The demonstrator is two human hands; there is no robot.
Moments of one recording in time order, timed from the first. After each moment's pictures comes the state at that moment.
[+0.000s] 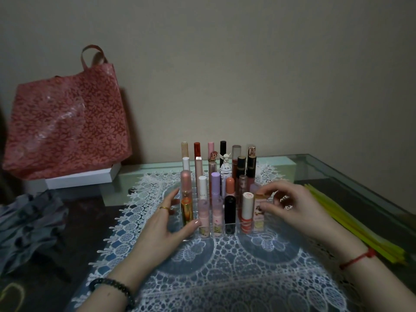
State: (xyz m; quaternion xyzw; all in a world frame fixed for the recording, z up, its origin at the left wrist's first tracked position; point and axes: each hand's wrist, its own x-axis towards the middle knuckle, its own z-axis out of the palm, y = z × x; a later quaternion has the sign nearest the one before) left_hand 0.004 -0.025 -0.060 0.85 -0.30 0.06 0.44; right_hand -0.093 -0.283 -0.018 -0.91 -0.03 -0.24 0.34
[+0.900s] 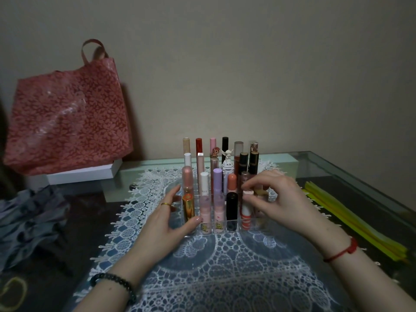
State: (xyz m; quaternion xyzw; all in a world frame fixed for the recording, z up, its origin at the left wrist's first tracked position) left_hand 0.005 -0.025 -0.065 0.86 -0.28 0.04 0.43; right_hand -0.082 -0.254 -0.004 -0.93 -0.07 -0.29 0.23
